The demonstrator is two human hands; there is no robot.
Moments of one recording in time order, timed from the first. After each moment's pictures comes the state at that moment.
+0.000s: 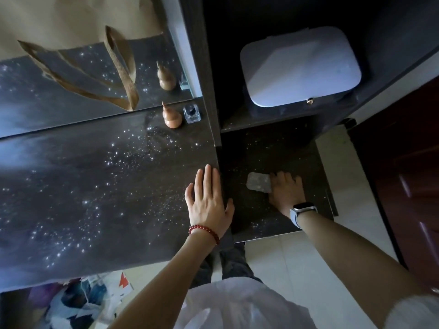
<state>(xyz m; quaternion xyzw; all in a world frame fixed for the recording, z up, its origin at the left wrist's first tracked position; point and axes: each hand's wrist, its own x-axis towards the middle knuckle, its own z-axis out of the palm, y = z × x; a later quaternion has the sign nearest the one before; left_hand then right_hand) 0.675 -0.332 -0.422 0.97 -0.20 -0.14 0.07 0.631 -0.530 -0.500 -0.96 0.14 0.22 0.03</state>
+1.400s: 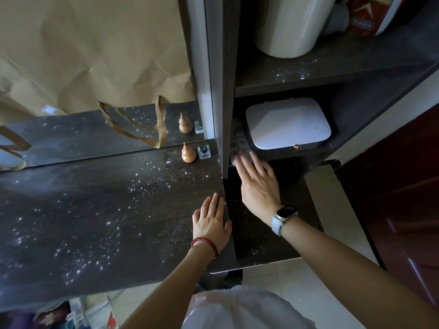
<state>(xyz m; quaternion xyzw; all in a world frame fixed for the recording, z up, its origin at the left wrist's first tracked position) 0.690 -0.319 -0.391 0.94 -0.22 -0.23 0.11 0.699 -0.469 -0.346 -1.00 0.05 -0.06 0.05</state>
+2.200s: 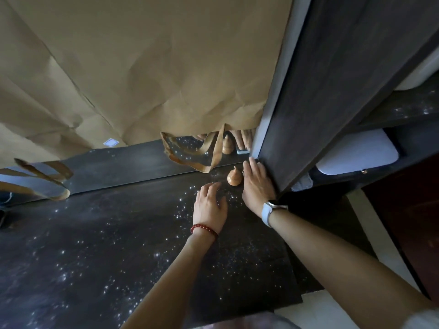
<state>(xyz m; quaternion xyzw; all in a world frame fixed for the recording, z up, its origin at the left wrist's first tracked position) 0.829 -0.243 -0.361 0.92 -0.14 -0.11 0.34 0.820 -0.382 -0.373 -0.98 0.15 0.03 0.12</state>
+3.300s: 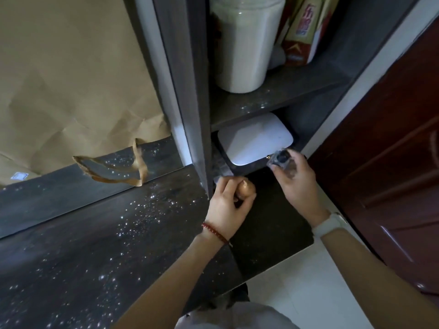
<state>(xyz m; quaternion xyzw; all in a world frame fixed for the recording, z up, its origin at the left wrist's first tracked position) 0.731 -0.369 -0.291 0.80 -0.36 -0.09 0.47 0.655 -0.523 -0.273 -0.82 0.29 -0.26 0.42</state>
